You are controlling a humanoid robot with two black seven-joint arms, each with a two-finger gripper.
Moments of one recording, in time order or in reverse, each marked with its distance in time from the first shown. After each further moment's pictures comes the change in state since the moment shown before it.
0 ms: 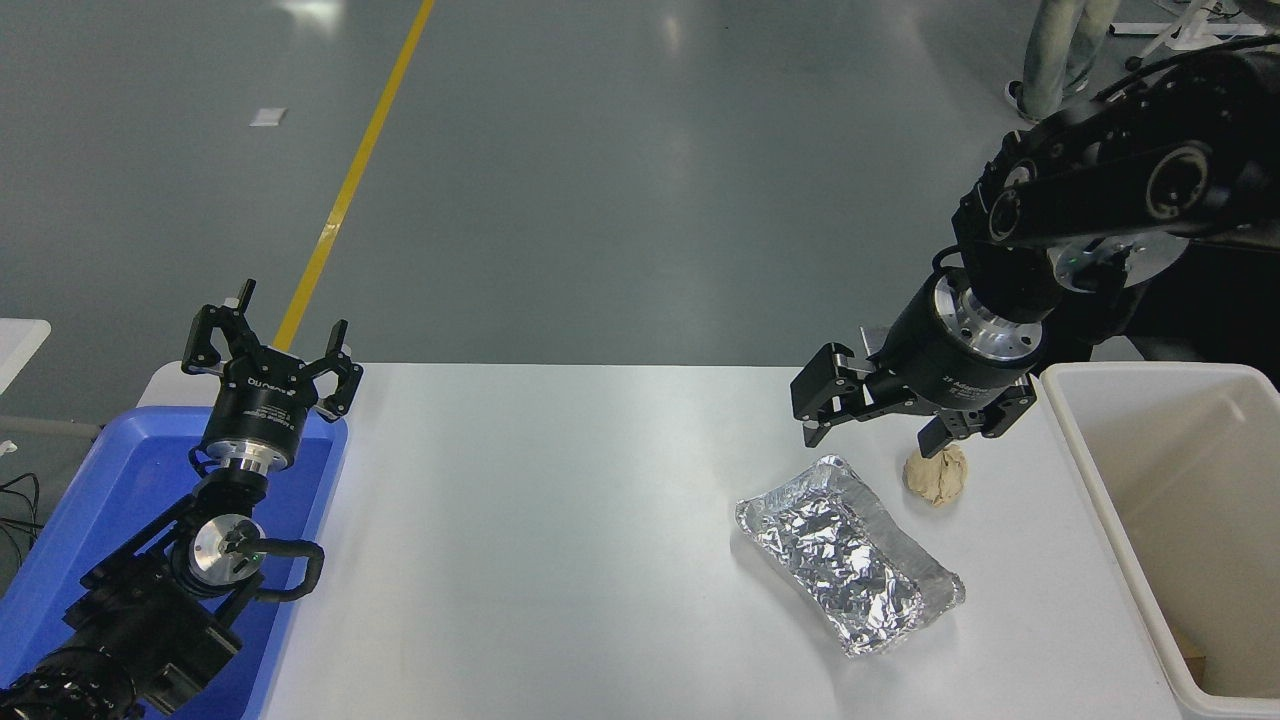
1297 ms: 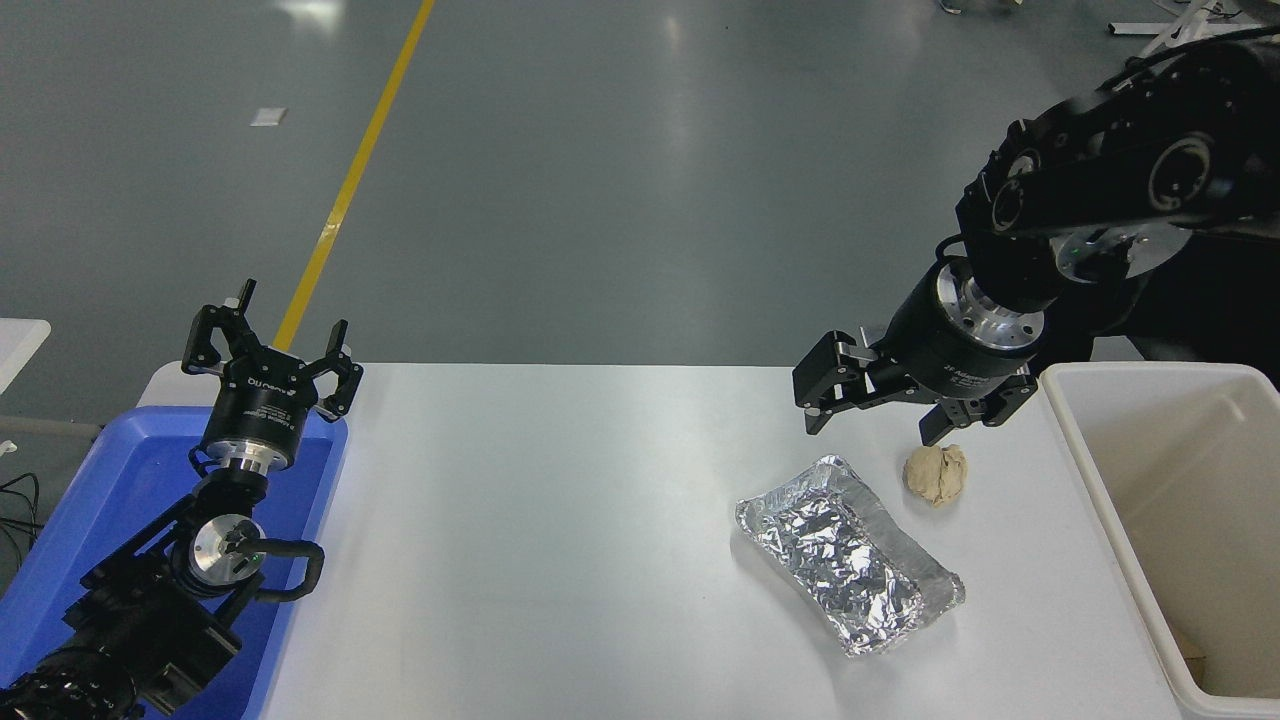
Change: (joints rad) left arm 0.000 0.000 0.000 0.000 0.000 0.000 0.000; right arm -0.019 -0.002 -0.007 -0.035 0.007 -0.002 0.000
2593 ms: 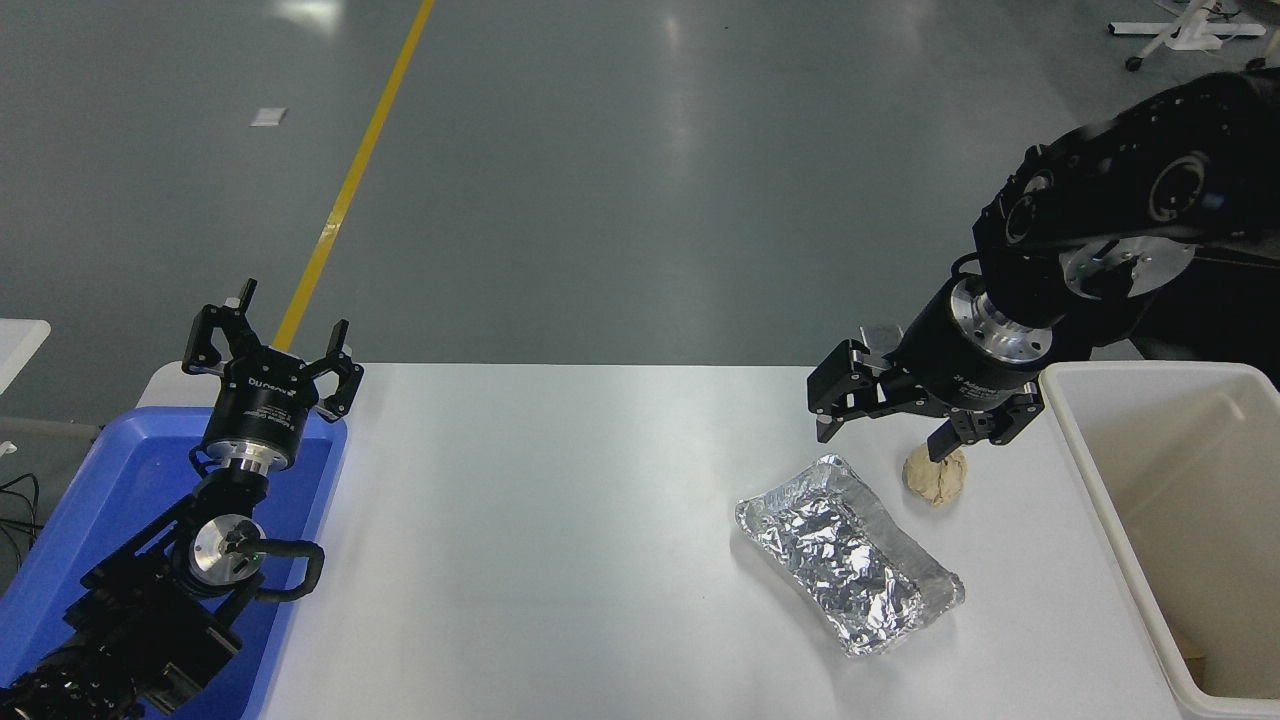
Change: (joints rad) left arm 0.000 0.000 0.001 0.000 0.001 -0.001 0.001; right arm -0.109 -0.060 -0.023 -0.017 0.015 -0.001 0.002
